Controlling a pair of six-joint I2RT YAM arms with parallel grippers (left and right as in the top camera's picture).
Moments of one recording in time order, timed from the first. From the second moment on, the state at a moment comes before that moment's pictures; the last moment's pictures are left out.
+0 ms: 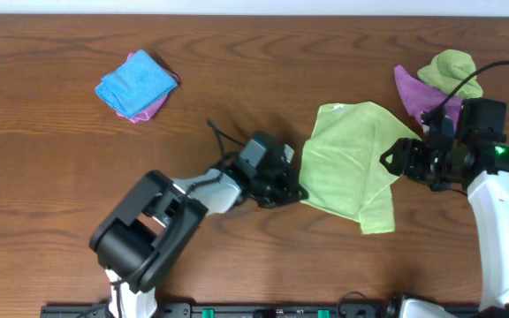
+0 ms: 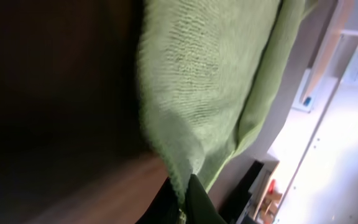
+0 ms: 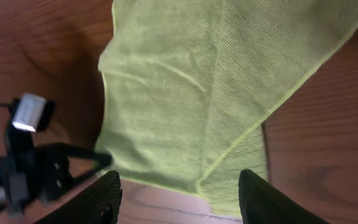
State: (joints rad) left arm -0.64 1.94 0.89 0.15 0.75 -0.96; right arm -0.21 1.35 1.09 -0.99 -0.38 0.11
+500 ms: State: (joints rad) left arm -0.31 1.74 0.90 -0.42 0.74 -0.57; right arm -0.01 1.35 1.09 -0.97 -0.40 0.11
